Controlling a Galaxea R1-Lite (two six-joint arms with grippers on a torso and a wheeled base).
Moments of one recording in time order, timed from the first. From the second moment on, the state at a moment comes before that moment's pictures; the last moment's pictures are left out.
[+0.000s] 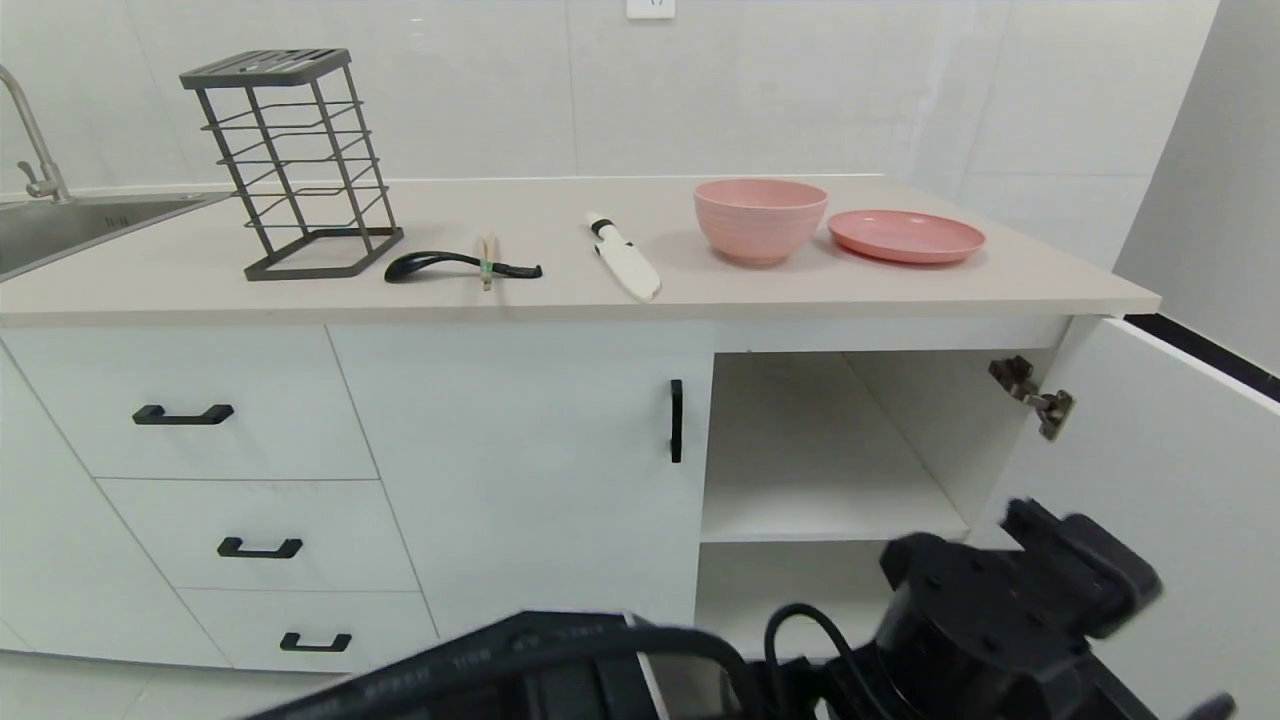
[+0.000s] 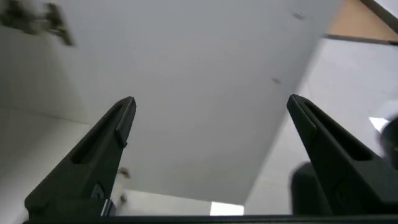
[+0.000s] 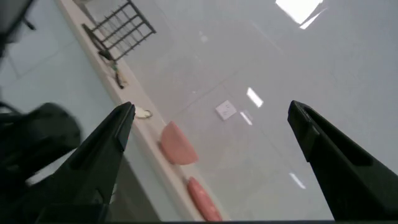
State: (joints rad) left arm -1.21 2.44 -1.46 -0.93 -0.11 -0.03; right arm -0.18 0.60 -0.22 -1.08 1.00 -0.43
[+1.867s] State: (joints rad) left arm -0.02 0.14 -0.64 0.17 0.03 0.20; right arm -0.01 0.69 0.00 -0.74 1.00 -0.56
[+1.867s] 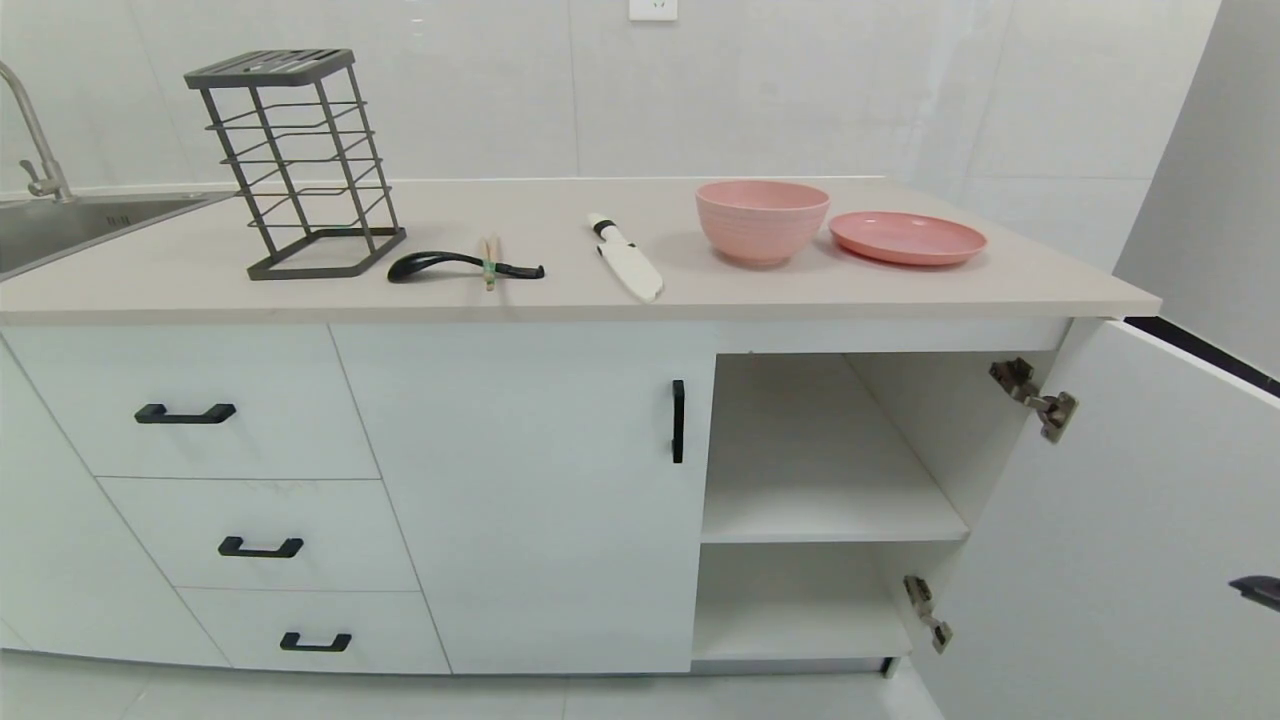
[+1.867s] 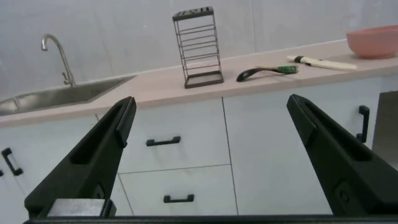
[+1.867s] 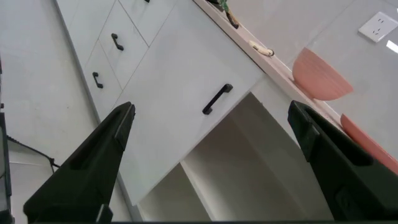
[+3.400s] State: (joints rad) left arm 0.00 0.00 0.00 0.00 -0.01 -0.02; right arm 0.00 0.01 0.00 -0.05 0.09 -0.10
